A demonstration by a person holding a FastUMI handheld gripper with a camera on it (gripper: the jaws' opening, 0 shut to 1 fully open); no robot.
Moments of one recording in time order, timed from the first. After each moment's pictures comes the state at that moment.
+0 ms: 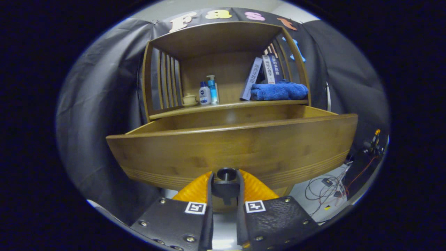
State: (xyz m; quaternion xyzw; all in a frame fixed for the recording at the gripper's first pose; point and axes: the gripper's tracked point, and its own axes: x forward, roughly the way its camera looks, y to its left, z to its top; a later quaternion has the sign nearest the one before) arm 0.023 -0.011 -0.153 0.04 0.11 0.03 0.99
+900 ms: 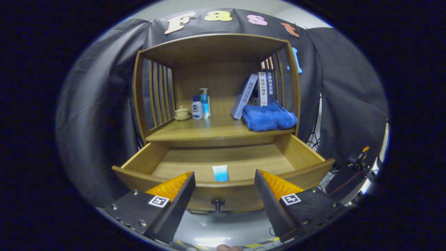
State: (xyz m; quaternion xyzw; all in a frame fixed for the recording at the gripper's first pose) arm 0.035 -0.030 -0.027 -0.01 0.12 -0.02 0.99
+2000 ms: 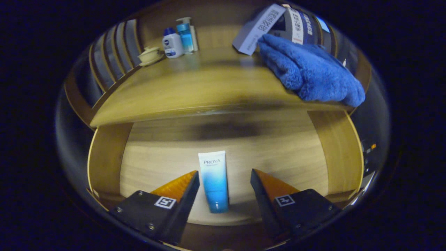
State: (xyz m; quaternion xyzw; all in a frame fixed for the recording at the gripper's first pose) arm 0.172 -0.024 -0.143 0.00 0.46 -0.01 0.89
